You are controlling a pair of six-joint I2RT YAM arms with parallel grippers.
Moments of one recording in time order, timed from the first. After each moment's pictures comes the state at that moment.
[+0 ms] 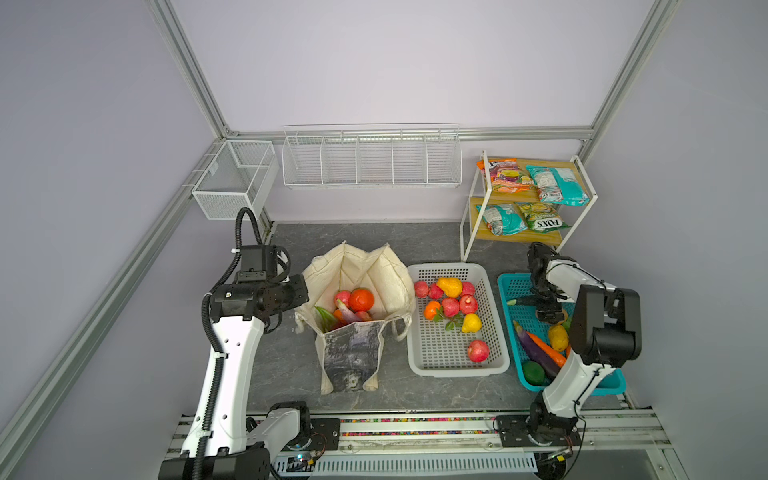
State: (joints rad) left arm -0.01 1.10 1.28 -1.13 0.15 -0.28; right arm -0.11 1.83 1.23 -0.89 0.51 1.65
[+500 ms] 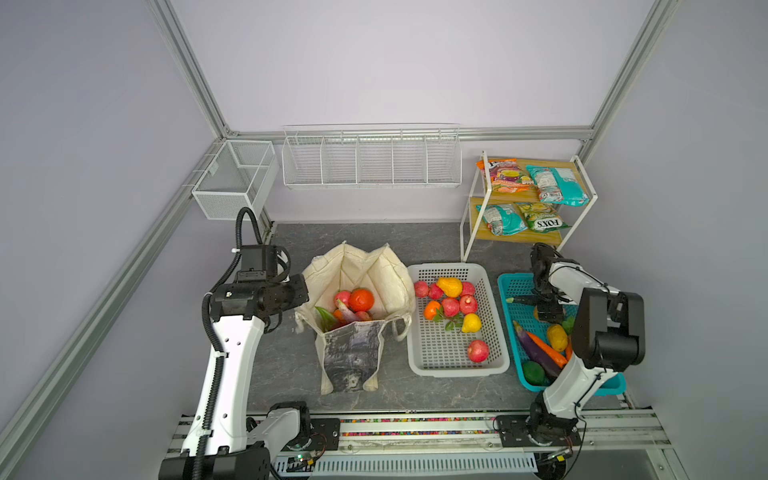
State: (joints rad) left arm -0.01 1.10 1.28 -1.13 0.15 -0.28; right arm -0.12 1.79 1.19 -0.87 0.49 1.64
